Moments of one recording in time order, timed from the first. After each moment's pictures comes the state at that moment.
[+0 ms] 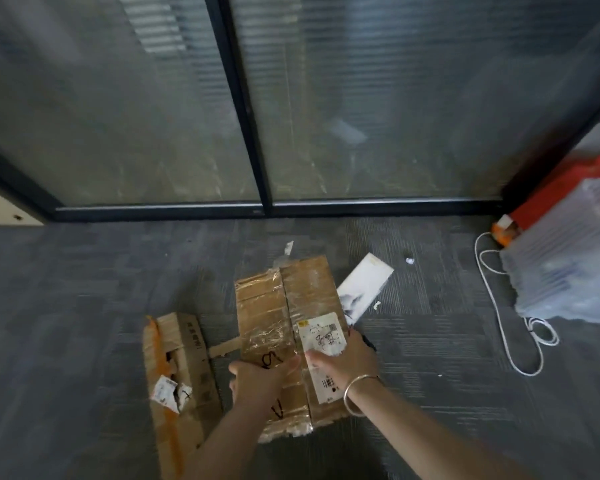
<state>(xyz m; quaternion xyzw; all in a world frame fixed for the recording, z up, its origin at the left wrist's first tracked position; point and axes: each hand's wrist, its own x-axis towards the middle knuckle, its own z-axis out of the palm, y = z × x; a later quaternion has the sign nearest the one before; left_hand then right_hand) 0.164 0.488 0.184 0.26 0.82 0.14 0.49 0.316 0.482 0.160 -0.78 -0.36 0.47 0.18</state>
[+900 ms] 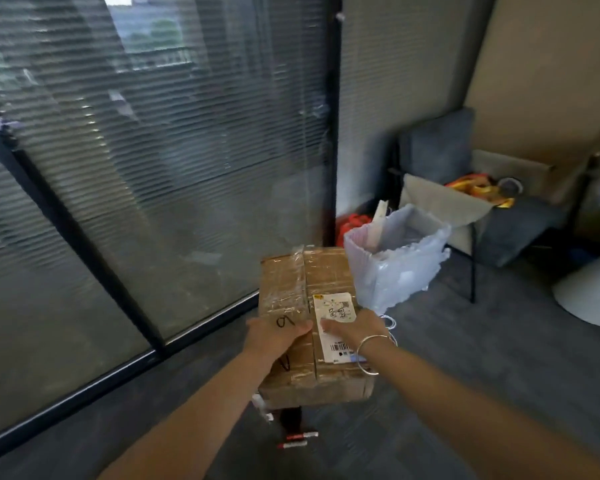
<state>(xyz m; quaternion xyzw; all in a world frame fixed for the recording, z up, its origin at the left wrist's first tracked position) 0.310 0.437 0.521 0.67 0.53 0.07 0.51 0.436 0.325 0.509 -0.87 -0.16 0.31 0.36</state>
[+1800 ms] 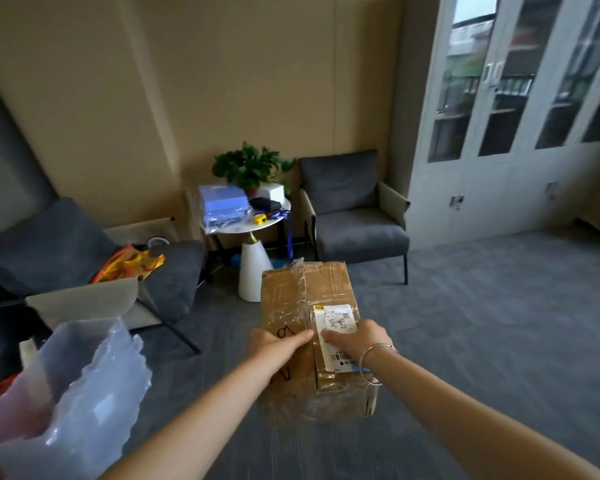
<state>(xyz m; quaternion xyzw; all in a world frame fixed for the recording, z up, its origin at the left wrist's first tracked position) 0.629 -0.056 0.560 0.84 0.08 -0.22 0.50 0.581 -0.220 0.557 -0.85 0.33 0.06 0.41</state>
